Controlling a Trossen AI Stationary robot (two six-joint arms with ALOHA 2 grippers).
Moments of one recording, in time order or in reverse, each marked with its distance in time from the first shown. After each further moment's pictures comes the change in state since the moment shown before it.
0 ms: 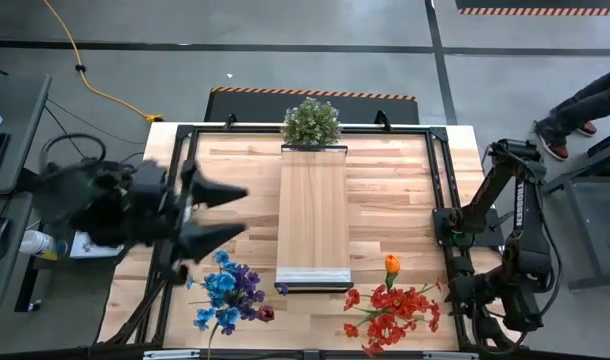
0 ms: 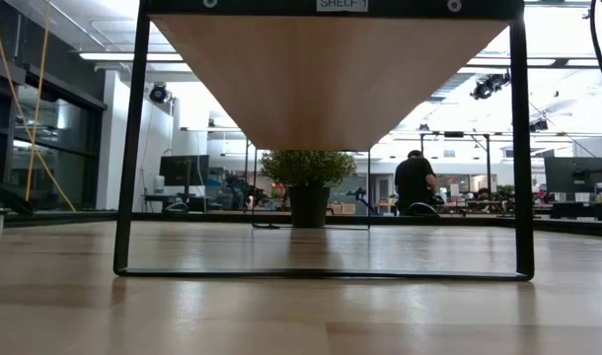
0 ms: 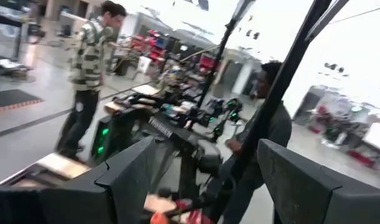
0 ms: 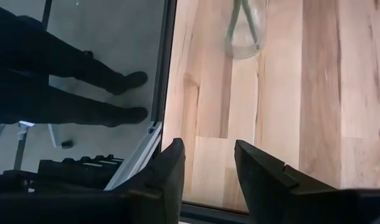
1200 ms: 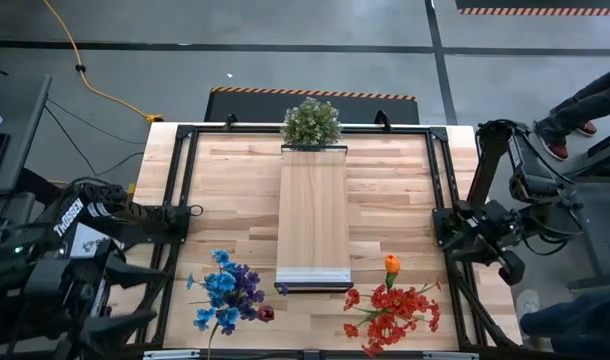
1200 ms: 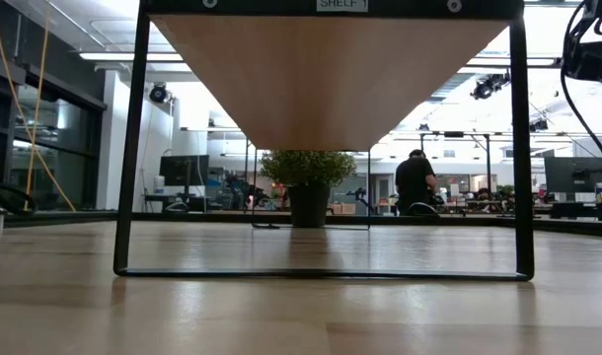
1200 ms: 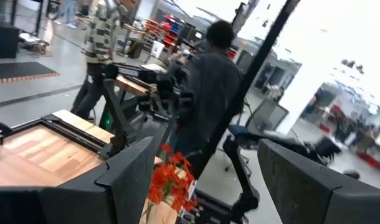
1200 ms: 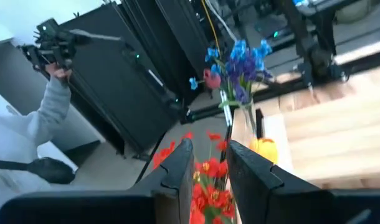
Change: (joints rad) left arm -0.561 0.107 -0.002 -0.032 -0.620 -0.175; right arm -0.032 -0.467 0.000 0.450 0.611 -0.607
